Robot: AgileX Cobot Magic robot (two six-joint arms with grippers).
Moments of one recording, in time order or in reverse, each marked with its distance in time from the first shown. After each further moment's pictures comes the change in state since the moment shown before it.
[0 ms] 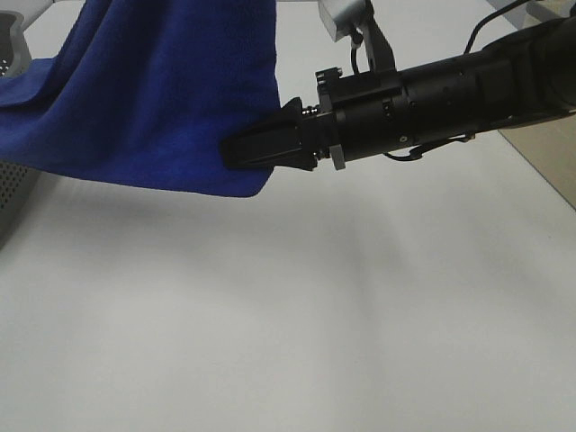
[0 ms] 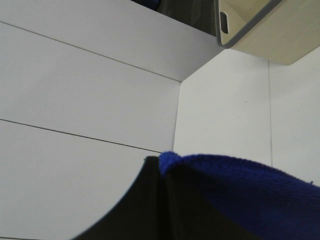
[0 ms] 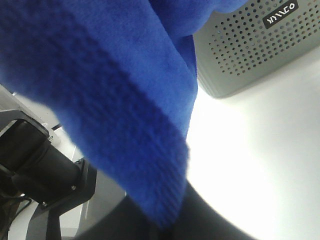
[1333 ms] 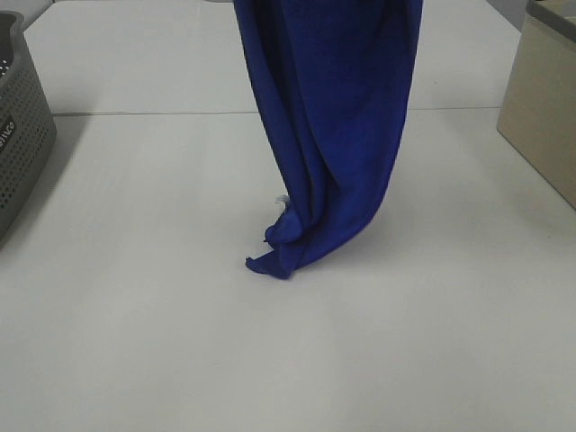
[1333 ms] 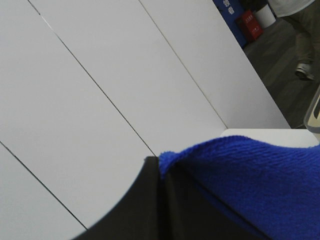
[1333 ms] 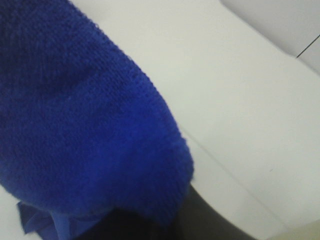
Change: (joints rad) left arm 0.164 0.000 0.000 0.010 -0.304 -0.573; right arm 0.000 -0.356 -0.670 -1.425 -0.181 1.119
